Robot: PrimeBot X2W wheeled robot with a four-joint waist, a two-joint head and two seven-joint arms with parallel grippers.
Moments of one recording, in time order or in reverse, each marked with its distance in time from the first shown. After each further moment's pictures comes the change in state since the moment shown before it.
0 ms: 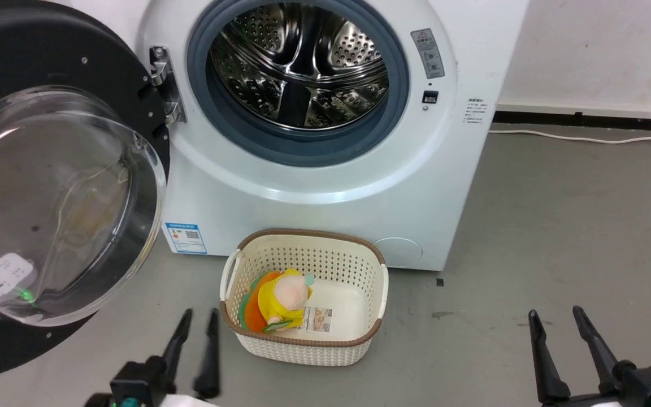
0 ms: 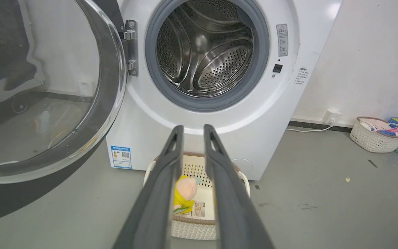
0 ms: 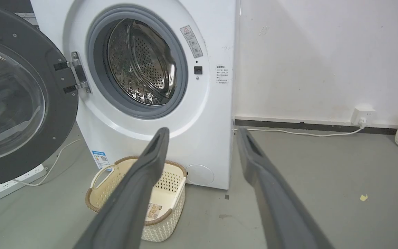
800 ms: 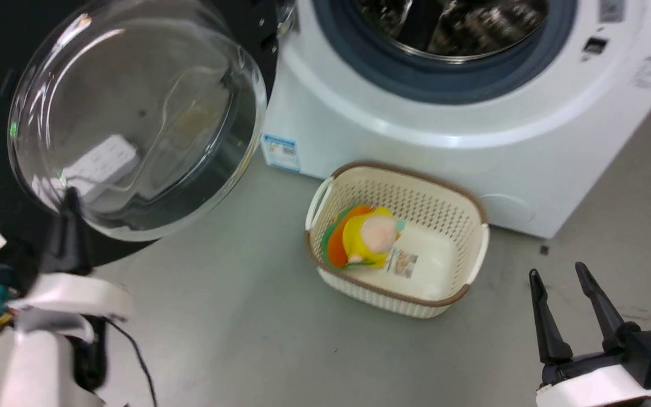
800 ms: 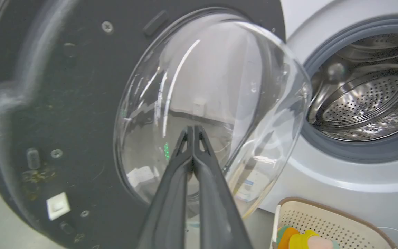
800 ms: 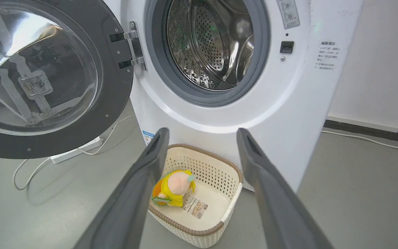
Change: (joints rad) left arm -0.377 0.164 0.220 0.186 -0.062 -0.018 0.000; right arm -0.099 -0.011 0.002 -0.019 -0.031 0.000 0.008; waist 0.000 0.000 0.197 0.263
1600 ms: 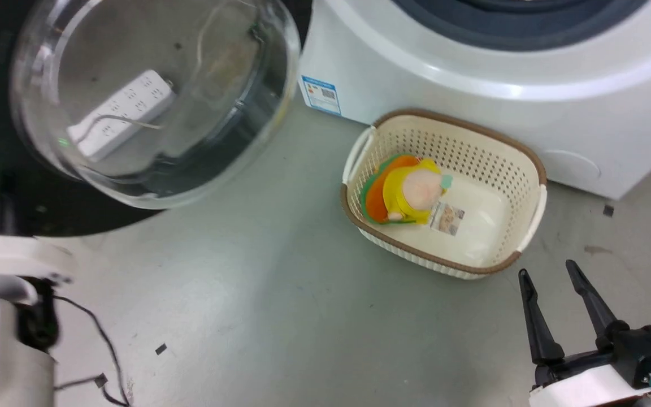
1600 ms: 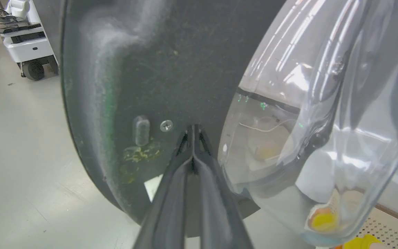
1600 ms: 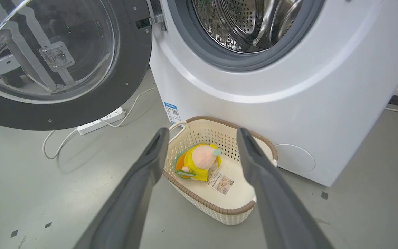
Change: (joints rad) left arm -0.138 0.094 -0.004 0.219 -0.165 0.064 0.000; right arm 0.016 -0.028 0.060 -0.056 -0.003 0.000 0.036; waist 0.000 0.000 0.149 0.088
